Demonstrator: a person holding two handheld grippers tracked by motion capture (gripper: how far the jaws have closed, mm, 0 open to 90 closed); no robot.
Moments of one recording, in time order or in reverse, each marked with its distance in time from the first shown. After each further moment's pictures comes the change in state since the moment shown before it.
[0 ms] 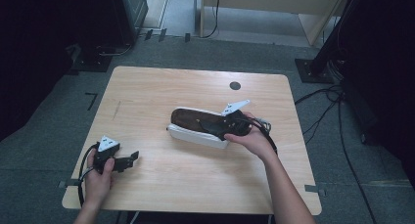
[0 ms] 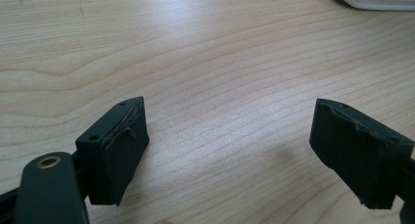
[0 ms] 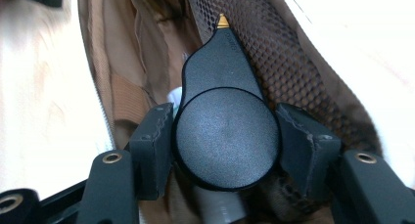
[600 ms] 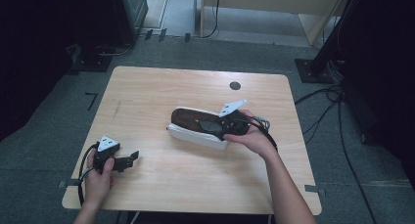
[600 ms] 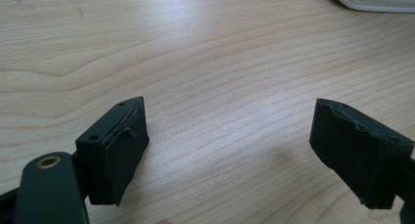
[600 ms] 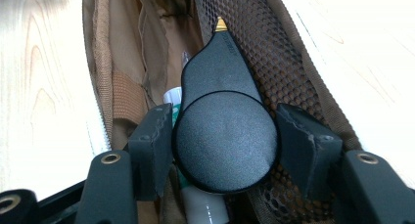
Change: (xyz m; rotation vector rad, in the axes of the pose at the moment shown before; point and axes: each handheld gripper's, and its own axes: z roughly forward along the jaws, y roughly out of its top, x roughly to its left) left arm 0.001 0.000 0.000 -0.003 -0.008 -0.006; right arm 0.003 0.007 0.000 0.017 -0.014 -0.068
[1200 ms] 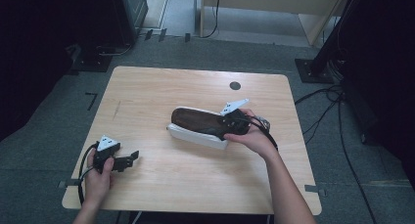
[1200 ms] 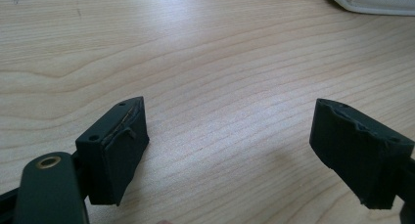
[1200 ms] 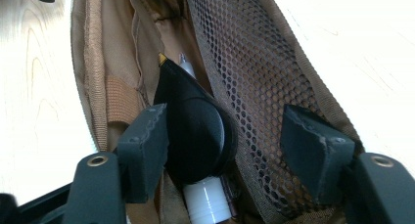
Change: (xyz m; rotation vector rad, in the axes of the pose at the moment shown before) left arm 0.001 0.000 0.000 -0.001 -0.009 -0.002; right arm -0.002 -0.001 -0.002 -0.004 -0.009 0.058
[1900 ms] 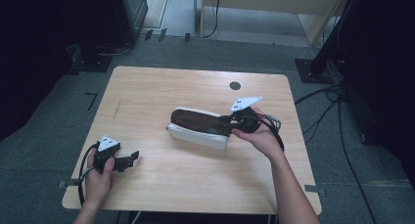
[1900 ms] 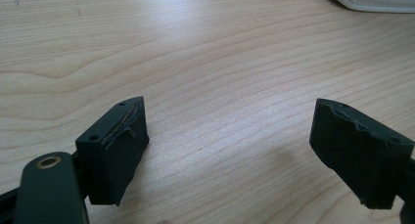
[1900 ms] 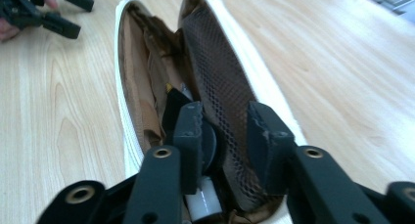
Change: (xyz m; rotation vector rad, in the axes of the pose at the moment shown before) left arm -0.002 0.000 0.001 0.002 0.012 0.007; right arm 0.003 0.004 -0.040 -0.124 -0.027 -0.029
